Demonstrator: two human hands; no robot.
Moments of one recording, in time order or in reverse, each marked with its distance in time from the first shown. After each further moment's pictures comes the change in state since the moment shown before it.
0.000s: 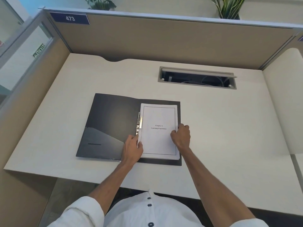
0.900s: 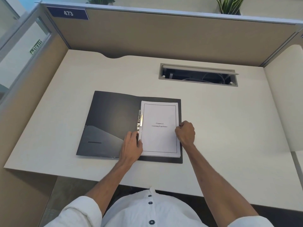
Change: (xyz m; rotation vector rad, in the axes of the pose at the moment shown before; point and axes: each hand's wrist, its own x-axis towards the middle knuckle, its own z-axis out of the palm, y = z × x) left_hand -0.003 -0.009 -0.010 0.056 0.017 0.093; right_hand 0.008 0.001 -0.010 0.043 0.038 0.056
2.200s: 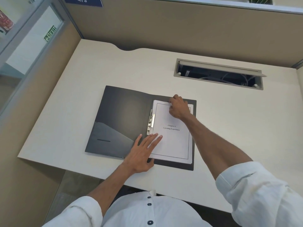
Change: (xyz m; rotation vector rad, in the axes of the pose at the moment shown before) left_hand 0.005 -0.039 0.008 0.360 -0.337 0.463; right_hand 0.082 -0.120 0.032 -0.582 -0.248 -0.603
